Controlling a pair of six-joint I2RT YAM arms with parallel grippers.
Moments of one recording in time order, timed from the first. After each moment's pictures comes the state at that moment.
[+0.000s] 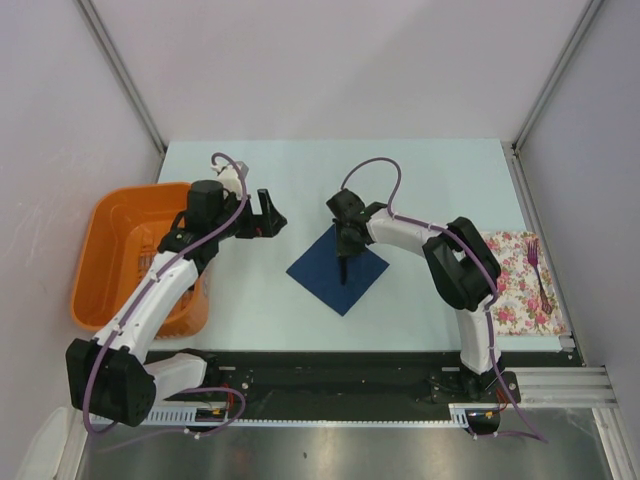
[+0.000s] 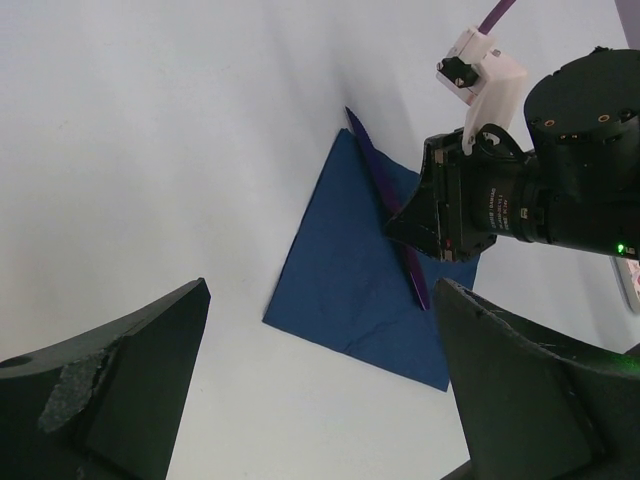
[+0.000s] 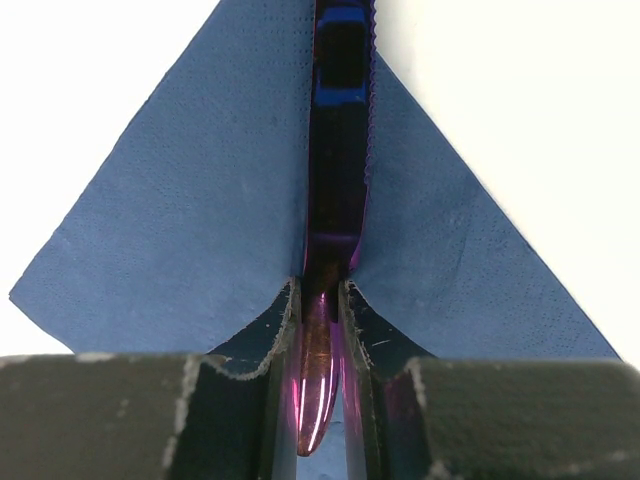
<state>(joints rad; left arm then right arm) -0.26 1.16 0.95 -0.32 0.27 -0.31 0.69 2.05 1.46 -0.51 0.09 0.60</state>
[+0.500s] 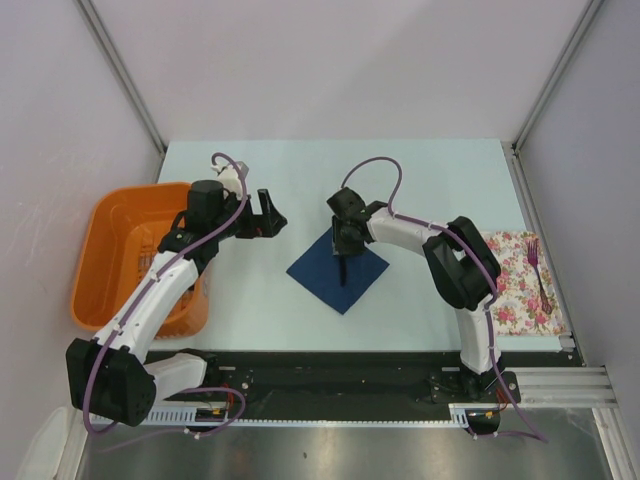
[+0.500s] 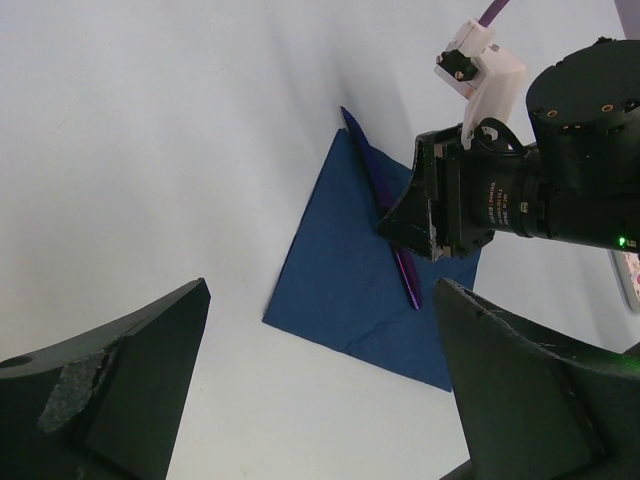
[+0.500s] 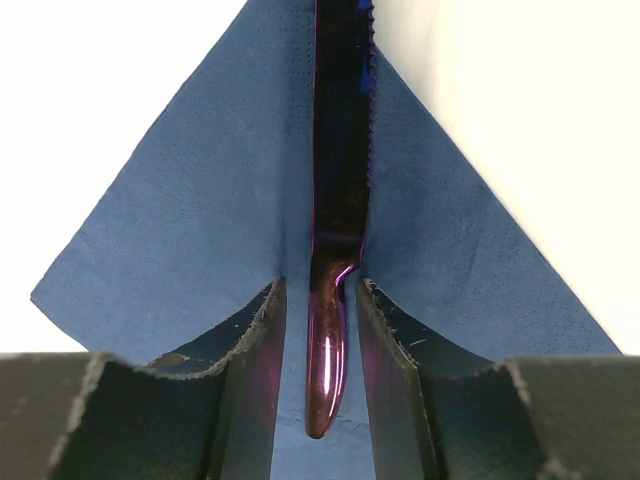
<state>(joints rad) -0.26 1.16 0.95 -0.32 0.27 -0.31 0.68 2.05 1.47 -0.51 0.06 0.61</state>
